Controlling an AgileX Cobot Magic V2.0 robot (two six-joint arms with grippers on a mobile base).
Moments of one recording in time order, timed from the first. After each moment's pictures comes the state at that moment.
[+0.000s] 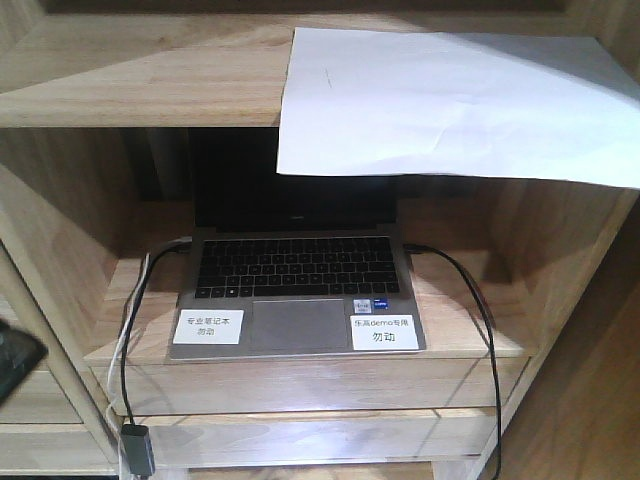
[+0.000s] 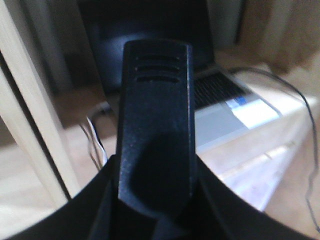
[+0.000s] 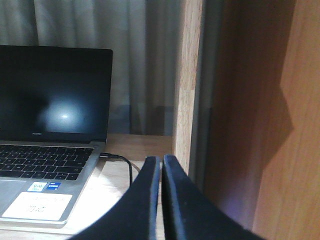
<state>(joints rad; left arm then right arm) -0.49 0.32 -0.54 0.08 0.72 -0.08 0.05 -0.01 0.03 -0.08 0.06 0.03</state>
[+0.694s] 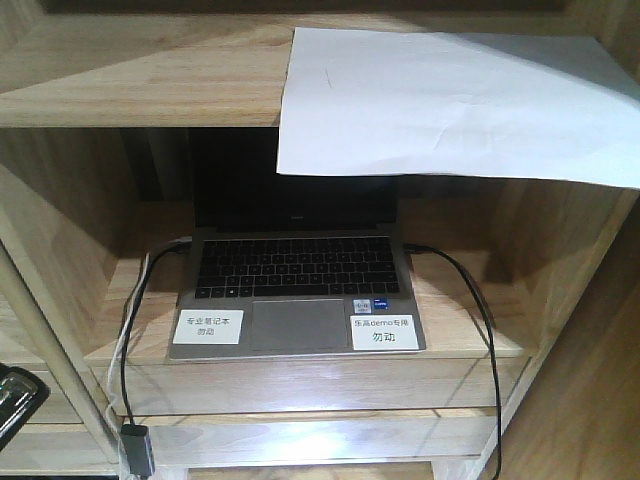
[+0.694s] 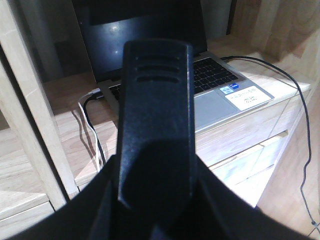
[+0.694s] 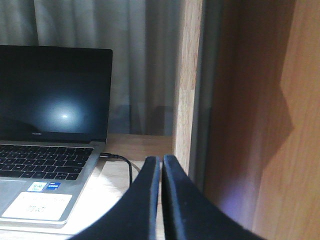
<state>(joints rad) -0.49 0.19 -0.44 0.06 0.72 -0.07 0.05 -0.01 0.03 -0.08 0.06 0.03</state>
